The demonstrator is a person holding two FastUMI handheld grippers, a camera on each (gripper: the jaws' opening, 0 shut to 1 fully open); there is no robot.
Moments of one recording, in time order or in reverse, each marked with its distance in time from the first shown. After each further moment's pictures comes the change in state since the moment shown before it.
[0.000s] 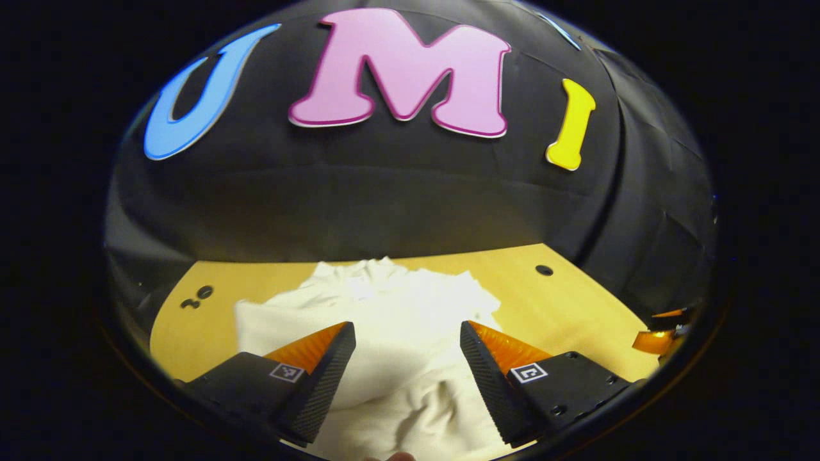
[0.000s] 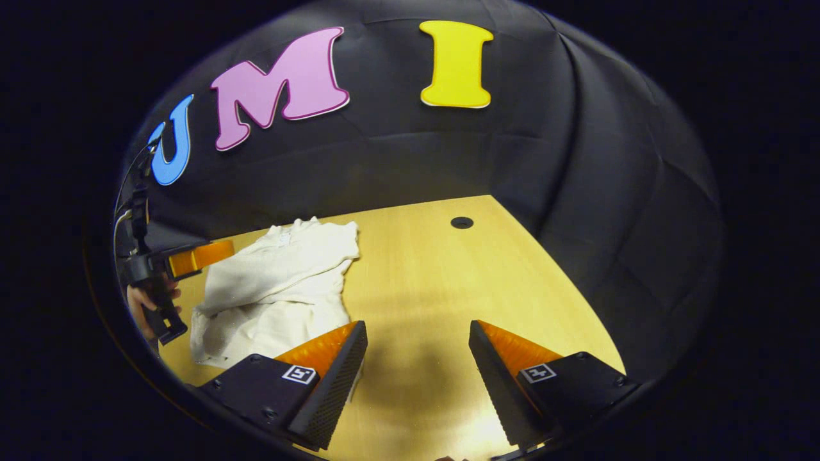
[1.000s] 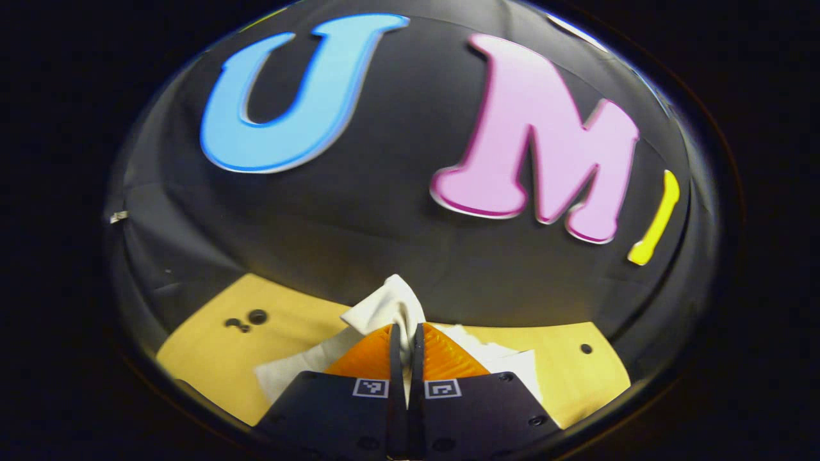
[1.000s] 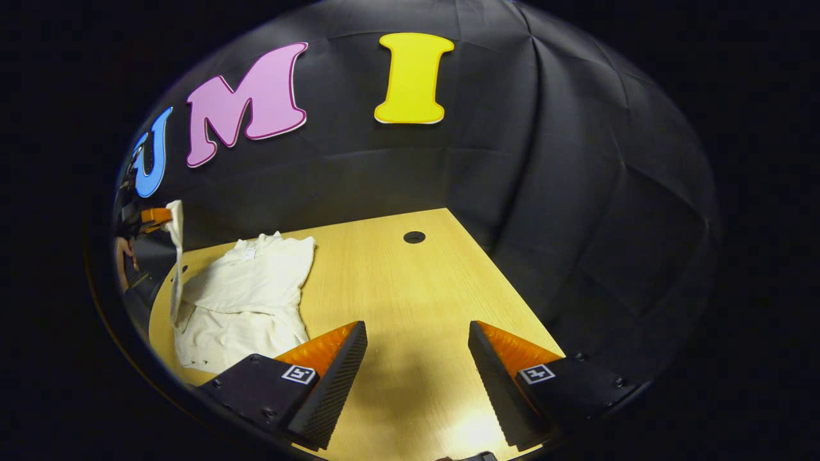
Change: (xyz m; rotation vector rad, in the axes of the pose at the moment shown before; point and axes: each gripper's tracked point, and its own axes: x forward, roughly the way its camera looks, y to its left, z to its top) left arm 0.049 0.071 0.136 -0.216 -0.168 0.097; right arm -0.028 -0.087 0.027 0.025 -0.044 -0.168
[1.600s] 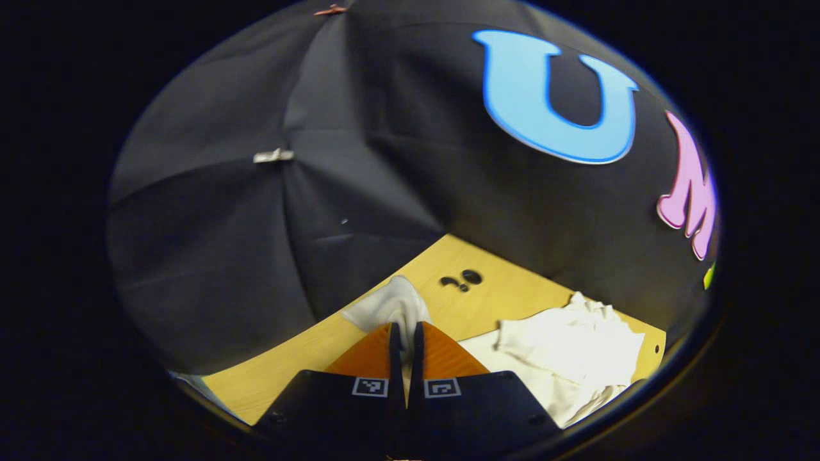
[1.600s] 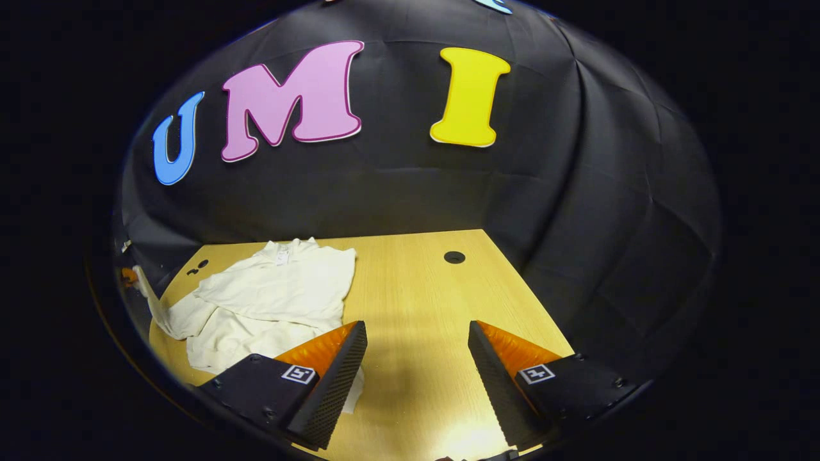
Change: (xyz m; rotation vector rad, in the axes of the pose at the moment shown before) left arm -0.177 0.310 -0.048 -0.183 0.068 0.542; right arm -0.015 0.075 0.031 -0.088 -0.050 0.074
